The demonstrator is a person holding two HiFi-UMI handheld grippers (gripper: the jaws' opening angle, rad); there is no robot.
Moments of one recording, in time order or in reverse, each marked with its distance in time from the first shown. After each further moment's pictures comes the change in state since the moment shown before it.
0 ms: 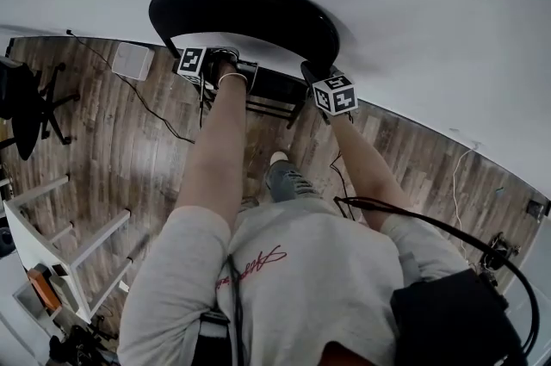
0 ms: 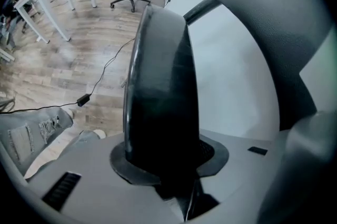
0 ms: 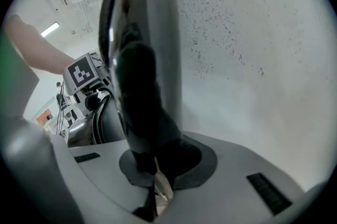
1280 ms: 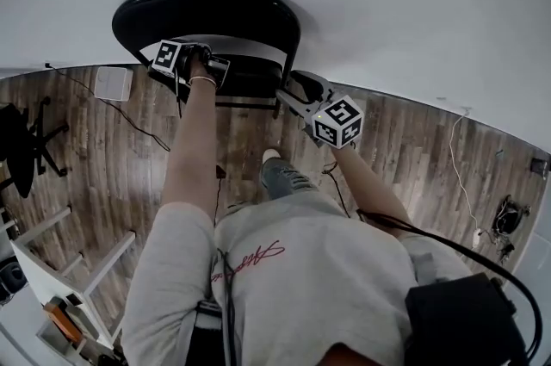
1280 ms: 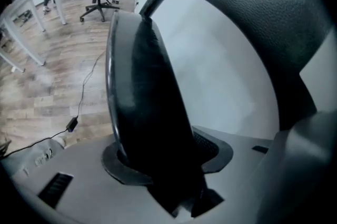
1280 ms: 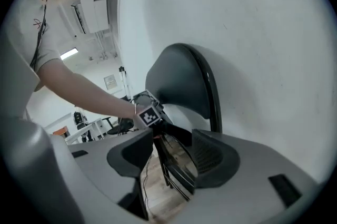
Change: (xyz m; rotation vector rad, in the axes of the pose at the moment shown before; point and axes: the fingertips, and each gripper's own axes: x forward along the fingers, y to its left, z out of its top) left arm 0.013 -0.043 0.003 0.267 -0.013 -0.089; right arm -0.119 0.079 0.032 0.042 -0.262 0.146
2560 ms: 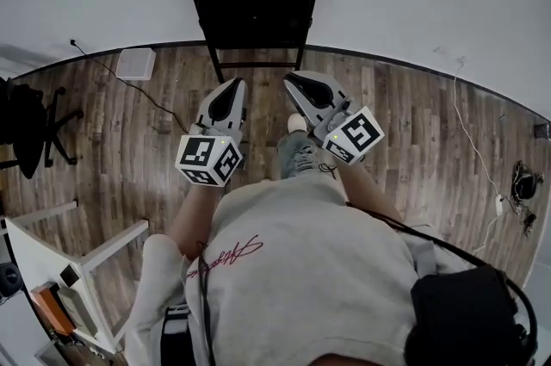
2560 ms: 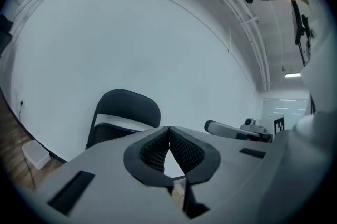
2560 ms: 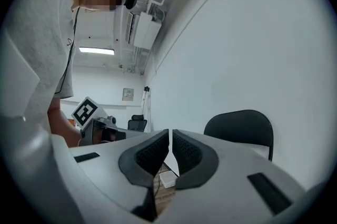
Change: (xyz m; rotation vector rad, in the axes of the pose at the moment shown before) left arm -0.427 0.204 -0.143 1.204 -0.445 -1.053; right arm -0.110 0.378 0.003 -0.315 -0.386 -0.001
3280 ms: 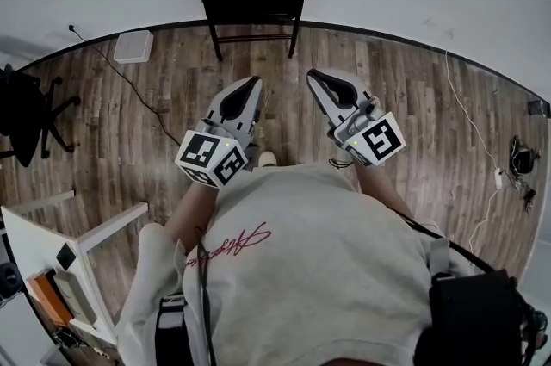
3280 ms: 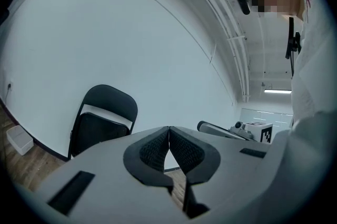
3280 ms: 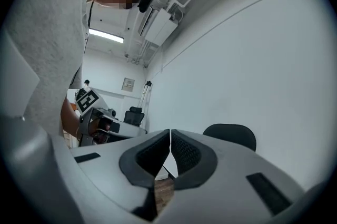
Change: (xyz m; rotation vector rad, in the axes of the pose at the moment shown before) left arm -0.114 -0.080 -0.010 -0.078 -0.004 -0.202; right arm -0.081 0.109 0.025 -0.173 0.040 -0.095
